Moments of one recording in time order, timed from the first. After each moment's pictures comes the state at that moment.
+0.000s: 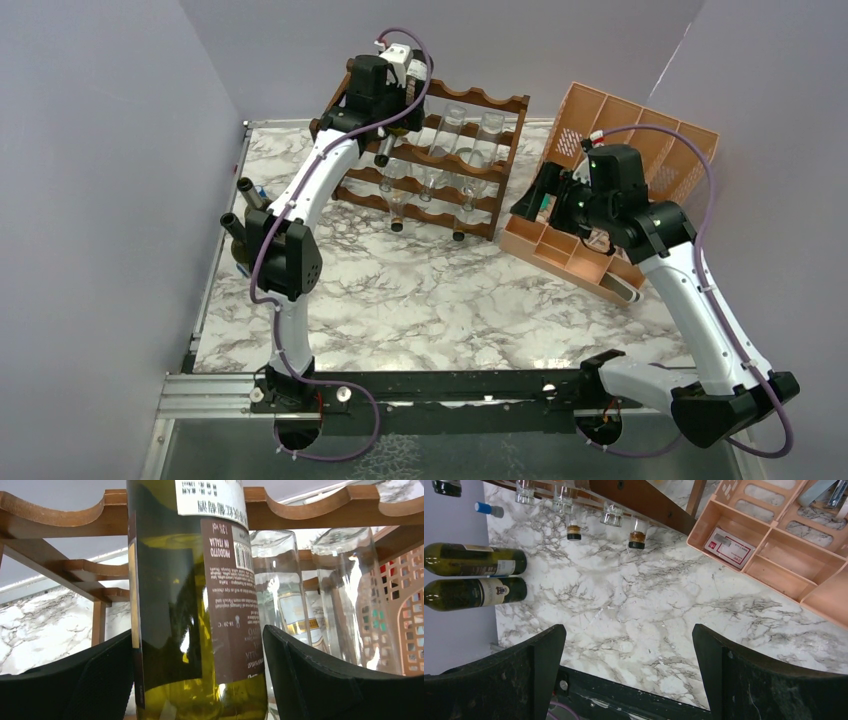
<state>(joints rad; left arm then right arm) -0.35 2.01 2.03 -0.42 0.08 -0.07 0.35 1.12 1.34 -0.89 -0.11 0.58</state>
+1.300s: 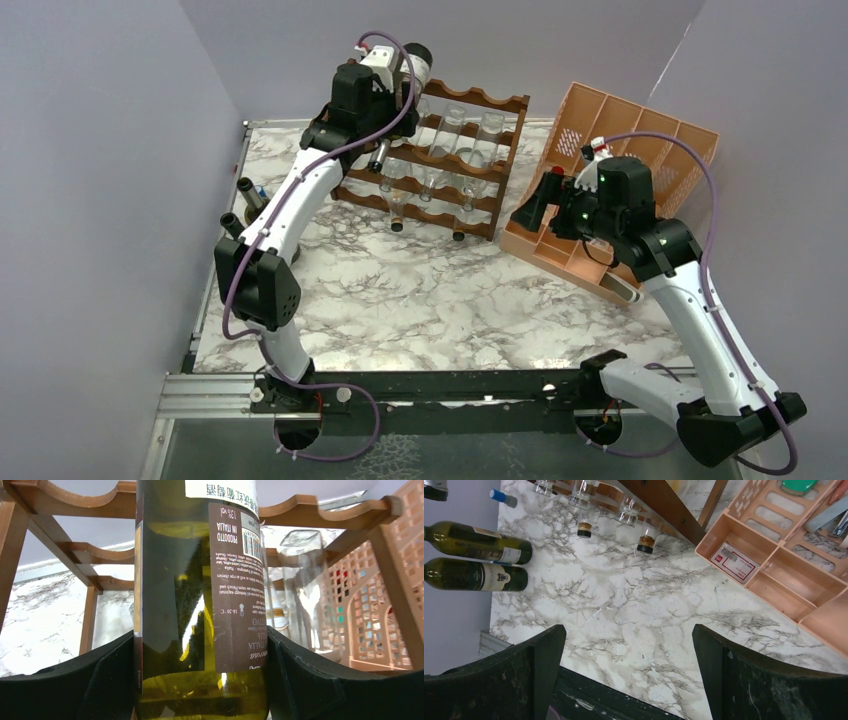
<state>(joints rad) -0.37 1.78 1.79 -0.34 0.06 -0.16 0.35 1.02 1.24 -0.81 -0.16 0.50</state>
